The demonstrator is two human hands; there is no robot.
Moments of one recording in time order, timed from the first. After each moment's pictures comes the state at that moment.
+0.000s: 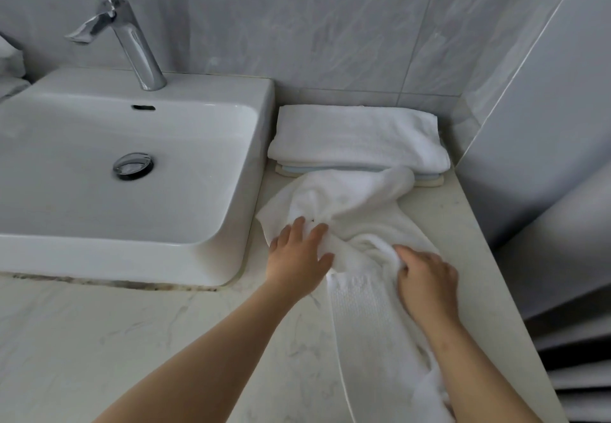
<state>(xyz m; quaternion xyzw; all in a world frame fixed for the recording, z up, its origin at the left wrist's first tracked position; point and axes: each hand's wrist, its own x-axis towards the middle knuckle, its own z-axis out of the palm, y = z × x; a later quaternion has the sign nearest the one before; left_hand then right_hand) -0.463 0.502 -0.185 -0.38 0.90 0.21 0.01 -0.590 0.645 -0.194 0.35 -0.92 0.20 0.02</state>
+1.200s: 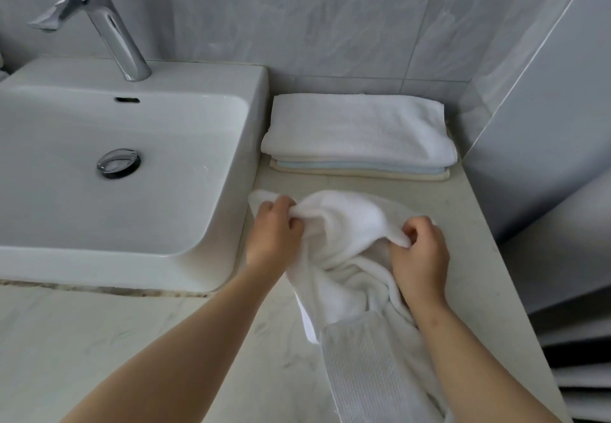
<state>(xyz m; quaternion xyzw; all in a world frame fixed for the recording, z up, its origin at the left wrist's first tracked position) -0.477 0.466 -0.172 -0.48 0.80 0.31 -0.16 -0.607 0.609 -0.194 0.25 -0.86 0.45 0.00</state>
